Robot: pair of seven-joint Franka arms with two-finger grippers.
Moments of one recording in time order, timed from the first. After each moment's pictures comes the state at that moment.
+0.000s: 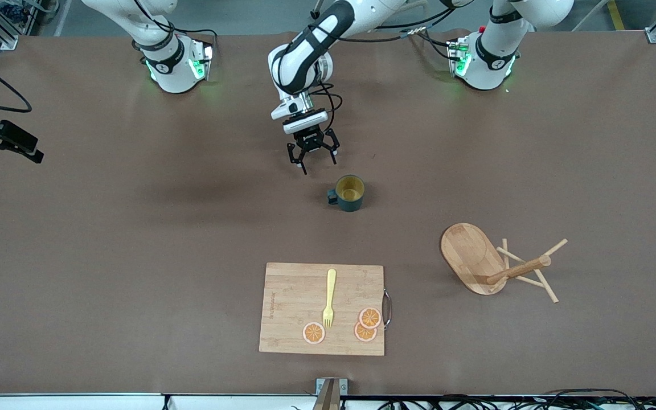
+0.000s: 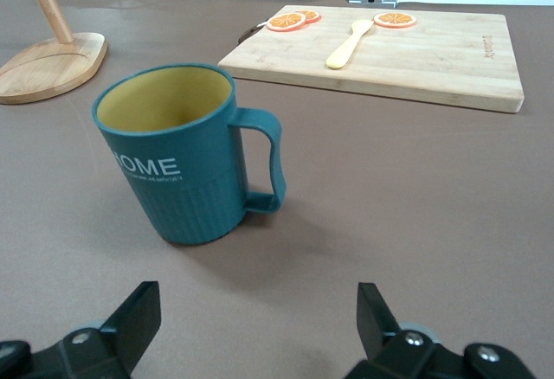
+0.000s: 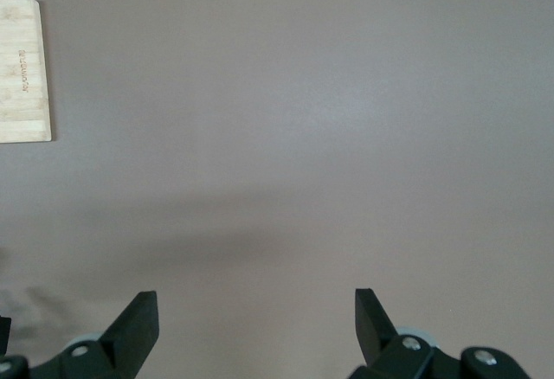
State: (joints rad) left arm -1.18 0.84 -0.13 -1.60 1.19 1.91 -2.32; right arm -0.11 -0.07 0.02 -1.70 0.02 1.67 -0.03
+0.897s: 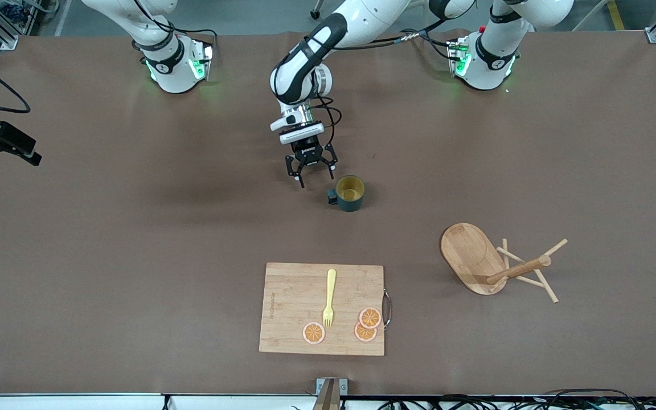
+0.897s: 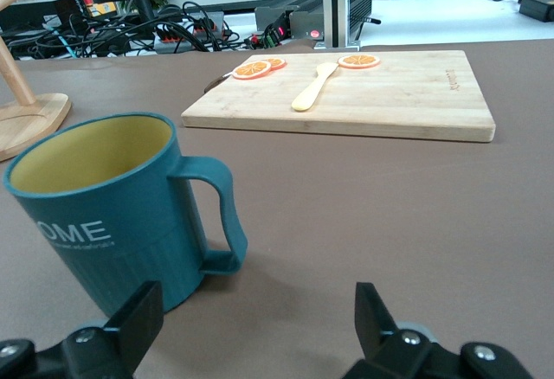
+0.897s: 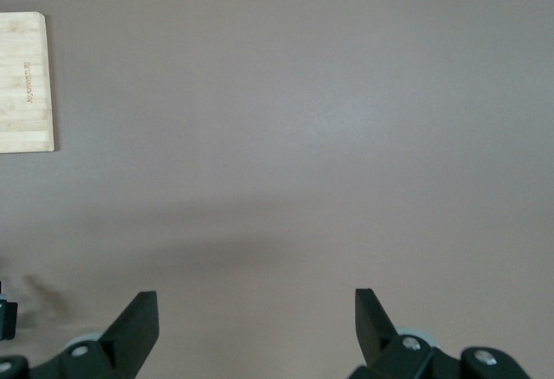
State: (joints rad) left arm -1.19 0.92 -0.08 -1.54 1.34 1.90 -2.30; right arm -0.11 -0.07 0.02 -1.70 0.02 1.70 -0.03
